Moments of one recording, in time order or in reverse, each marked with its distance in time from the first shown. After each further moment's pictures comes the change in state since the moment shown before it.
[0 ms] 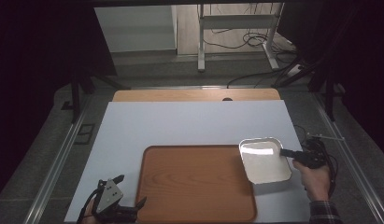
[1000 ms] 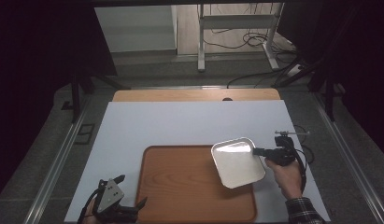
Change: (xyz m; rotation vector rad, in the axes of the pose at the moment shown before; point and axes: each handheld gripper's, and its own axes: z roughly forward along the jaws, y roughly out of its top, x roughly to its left) left arm -0.001 0.001 0.001 0.006 -0.005 0.006; right arm 0.071 -0.004 0.046 0.066 0.084 -0.107
